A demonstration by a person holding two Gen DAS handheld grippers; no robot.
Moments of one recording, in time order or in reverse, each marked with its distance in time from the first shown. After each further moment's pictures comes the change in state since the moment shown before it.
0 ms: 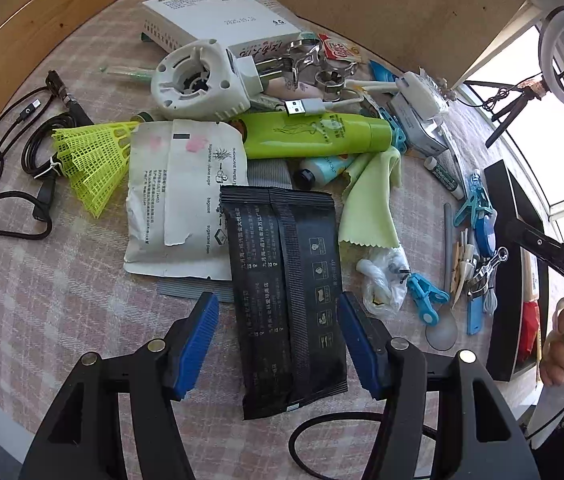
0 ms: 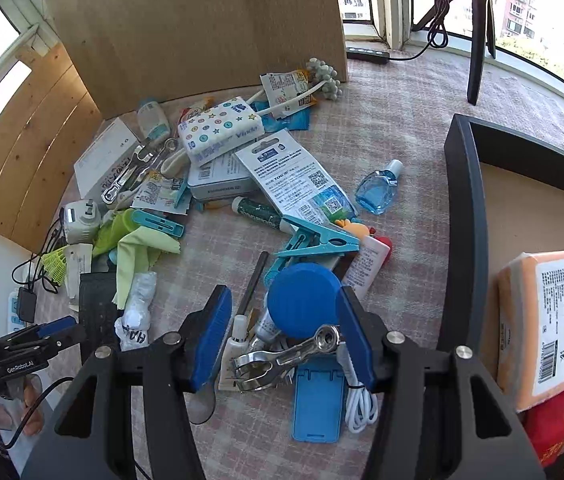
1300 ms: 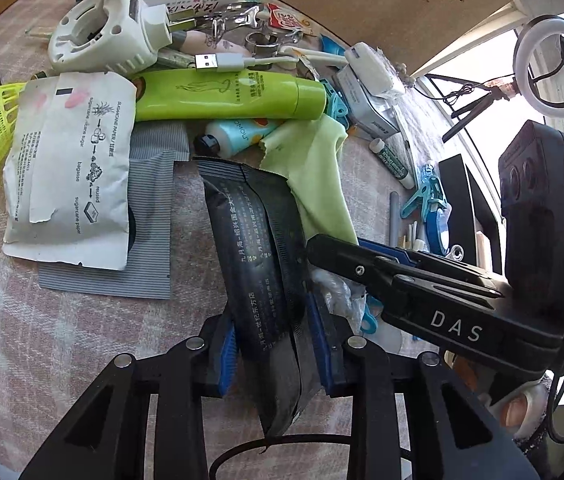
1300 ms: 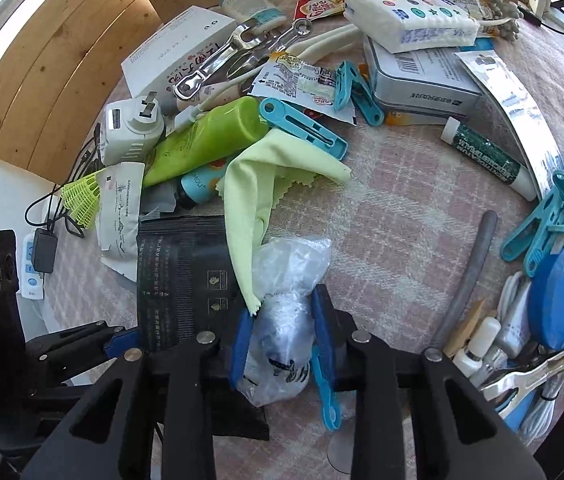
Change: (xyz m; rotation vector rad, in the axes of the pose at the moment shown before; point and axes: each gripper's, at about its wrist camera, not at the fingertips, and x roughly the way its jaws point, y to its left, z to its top) left arm 0.037 -0.041 0.000 -0.023 0.048 -0.220; right arm 0.090 0.106 -0.025 -0.111 0.244 0.146
